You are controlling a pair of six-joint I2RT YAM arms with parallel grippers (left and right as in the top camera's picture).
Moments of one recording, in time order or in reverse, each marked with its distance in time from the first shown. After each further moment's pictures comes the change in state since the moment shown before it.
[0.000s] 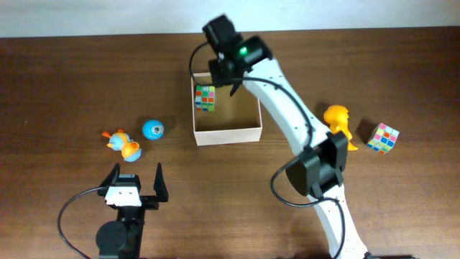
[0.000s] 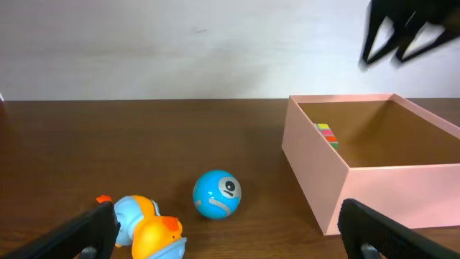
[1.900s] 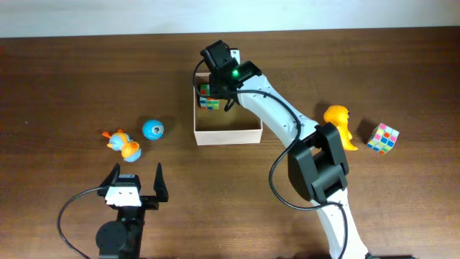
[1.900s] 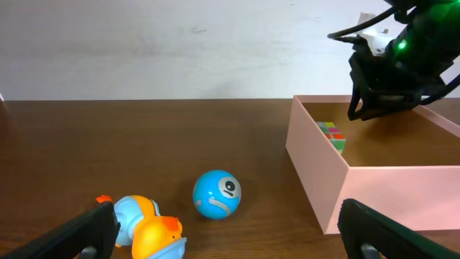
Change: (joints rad) left arm 0.000 0.000 0.000 0.000 0.000 0.000; right arm 0.026 -0.054 -0.525 0.474 0.053 0.184
